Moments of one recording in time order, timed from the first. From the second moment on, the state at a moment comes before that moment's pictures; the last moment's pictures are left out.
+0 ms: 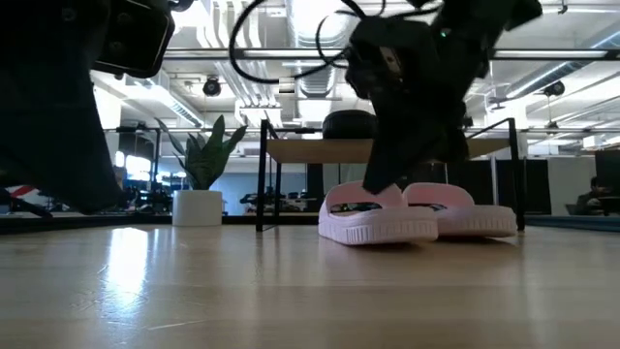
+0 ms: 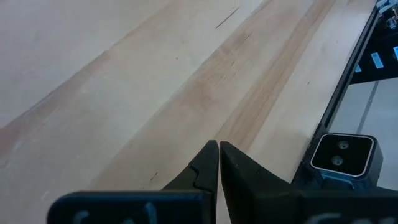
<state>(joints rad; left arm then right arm) -0.72 1.83 1.09 -0.15 -0.35 -1.49 0.32 1.79 1.09 -0.30 0.18 0.88</state>
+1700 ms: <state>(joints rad) -0.06 1.79 0.96 0.10 -0.25 -0.95 0.37 1.27 0.91 -0.86 0.43 1.02</state>
